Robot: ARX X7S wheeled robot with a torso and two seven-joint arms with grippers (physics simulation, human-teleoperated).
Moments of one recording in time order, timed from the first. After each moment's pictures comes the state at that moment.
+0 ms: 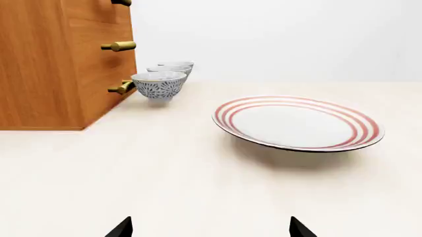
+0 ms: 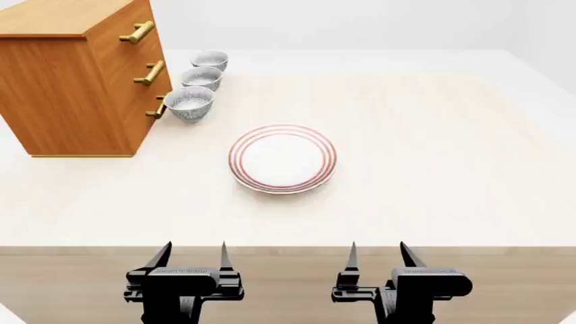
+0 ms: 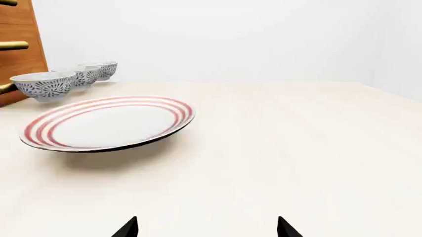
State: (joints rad) left arm 0.00 0.00 0.00 0.00 0.00 0.00 0.00; right arm 0.00 0.00 0.00 0.00 0.00 0.00 0.00
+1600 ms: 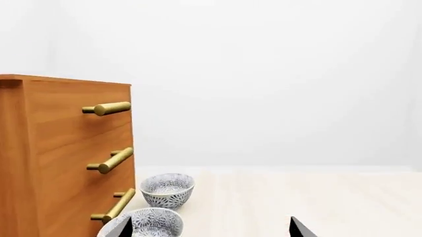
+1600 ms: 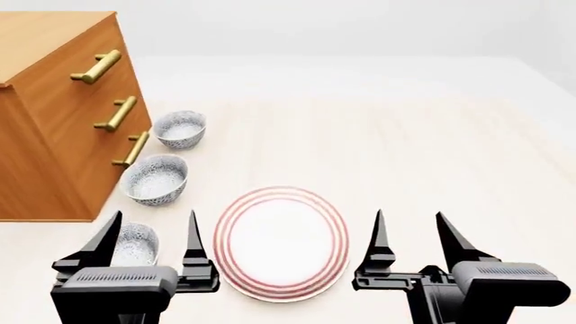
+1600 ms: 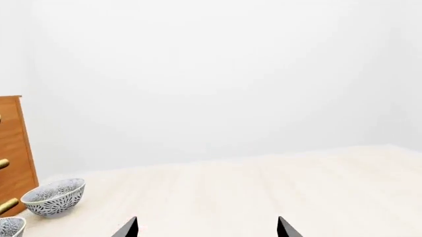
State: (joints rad) left arm 0.15 -0.16 0.06 0.69 -0.11 -0.30 -0.17; right arm -0.12 0.16 -0.04 -0.63 0.26 0.27 0.14
